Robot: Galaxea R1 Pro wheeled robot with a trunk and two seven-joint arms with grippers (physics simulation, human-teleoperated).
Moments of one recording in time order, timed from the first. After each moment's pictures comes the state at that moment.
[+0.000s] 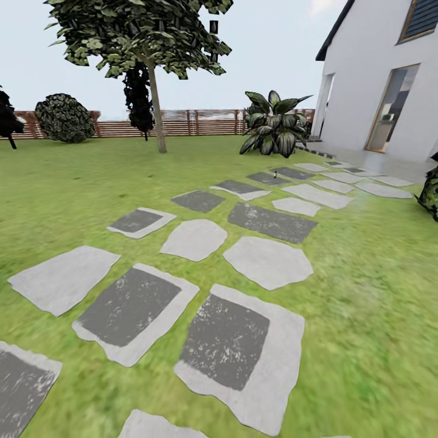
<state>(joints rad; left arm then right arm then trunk) -0.21 0.20 0.26 -0.20 0.10 -0.40 -0.01 -0.16 -0.06 0.01 -0.40 0.02 -0.35 0.00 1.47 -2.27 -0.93</state>
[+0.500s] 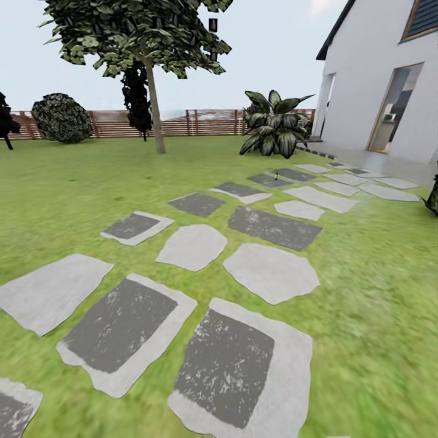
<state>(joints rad) -0.21 0.20 0.26 -0.20 0.10 -0.40 -0.01 -0.16 -0.06 0.01 -0.40 0.02 -0.35 0.00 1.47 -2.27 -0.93</state>
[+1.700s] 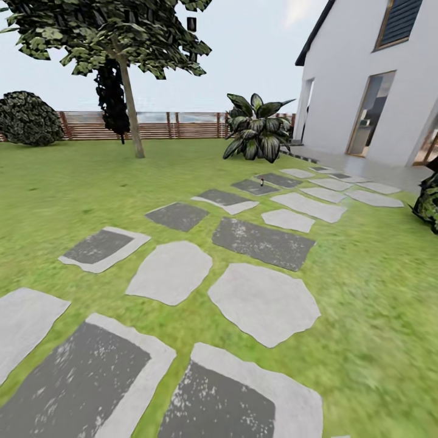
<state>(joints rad) -0.21 0.20 0.26 -0.20 0.10 -0.40 -0.01 -0.16 -0.06 0.01 -0.40 0.02 -0.35 0.00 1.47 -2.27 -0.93</state>
